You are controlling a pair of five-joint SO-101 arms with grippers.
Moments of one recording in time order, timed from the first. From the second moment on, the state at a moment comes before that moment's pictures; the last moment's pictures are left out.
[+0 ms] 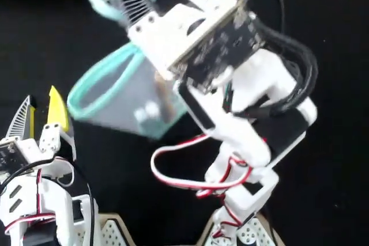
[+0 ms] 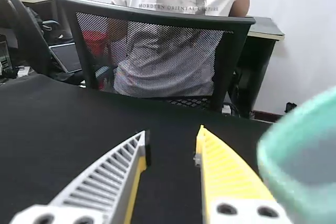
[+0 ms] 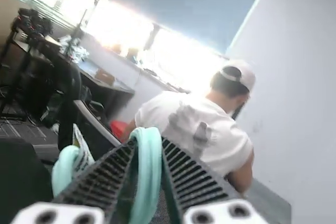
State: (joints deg) left arm -19.8 -104.1 60.7 56.4 4.4; right arm -40.0 11.2 -93.4 75.1 29.1
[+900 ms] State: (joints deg) left arm 0.3 -104.0 62.0 56.5 10.8; right arm -42.2 18.5 -90.4 72.0 31.4
